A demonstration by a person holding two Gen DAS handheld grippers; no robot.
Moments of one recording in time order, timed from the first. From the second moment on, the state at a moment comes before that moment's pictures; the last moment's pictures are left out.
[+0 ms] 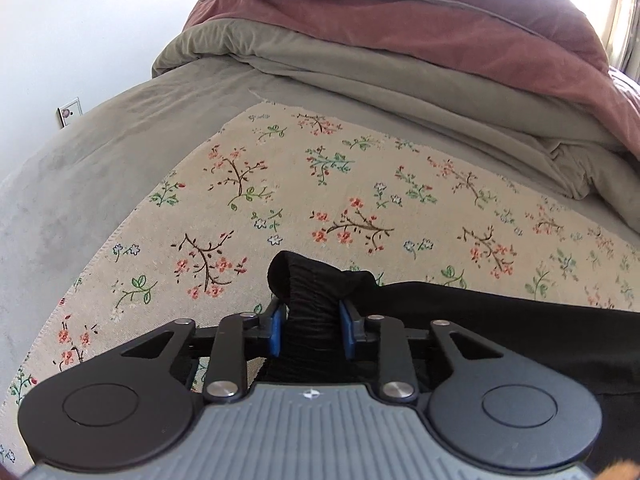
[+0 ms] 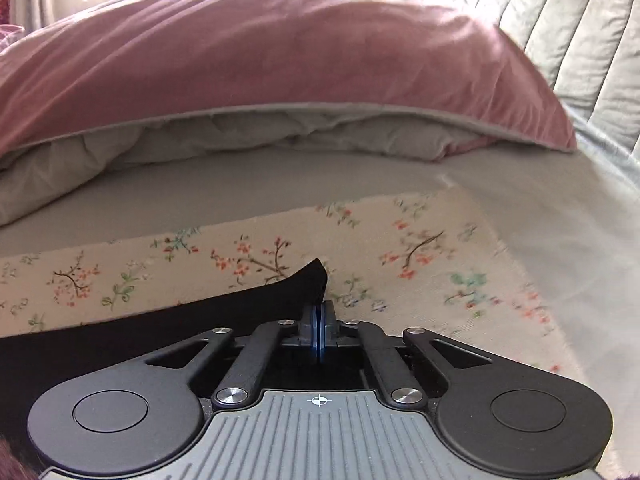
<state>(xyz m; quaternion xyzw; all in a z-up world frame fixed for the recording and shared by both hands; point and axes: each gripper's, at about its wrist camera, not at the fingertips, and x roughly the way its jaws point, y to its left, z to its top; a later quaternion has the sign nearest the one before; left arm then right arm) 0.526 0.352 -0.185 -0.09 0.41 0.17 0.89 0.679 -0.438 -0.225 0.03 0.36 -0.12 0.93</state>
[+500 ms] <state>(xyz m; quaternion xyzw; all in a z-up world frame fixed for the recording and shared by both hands) 0.506 0.346 -0.140 -0.10 0.36 0.14 0.92 0.632 -0.427 -0.114 0.01 0.28 -0.18 0.94</state>
